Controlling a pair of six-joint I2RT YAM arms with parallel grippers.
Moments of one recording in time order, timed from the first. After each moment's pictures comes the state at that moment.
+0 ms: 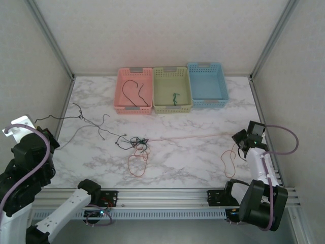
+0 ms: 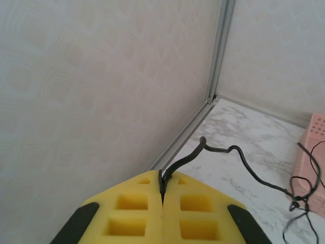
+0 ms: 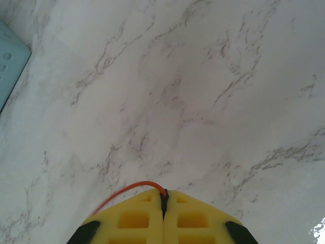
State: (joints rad) left arm -0.45 0.60 1.42 -1.26 -0.98 -0.37; right arm -0.27 1.05 0.53 -0.39 -0.04 0.67
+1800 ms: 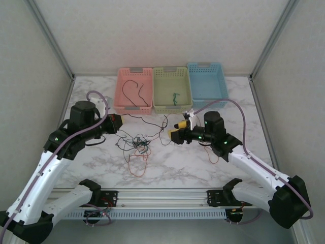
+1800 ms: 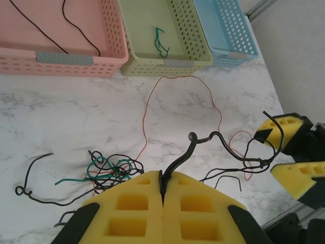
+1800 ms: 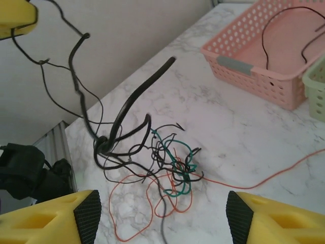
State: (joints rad) left arm -0.45 0.89 1.15 -0.84 0.17 -0.54; right arm 0.62 1.05 0.67 0.02 -0.59 0.24
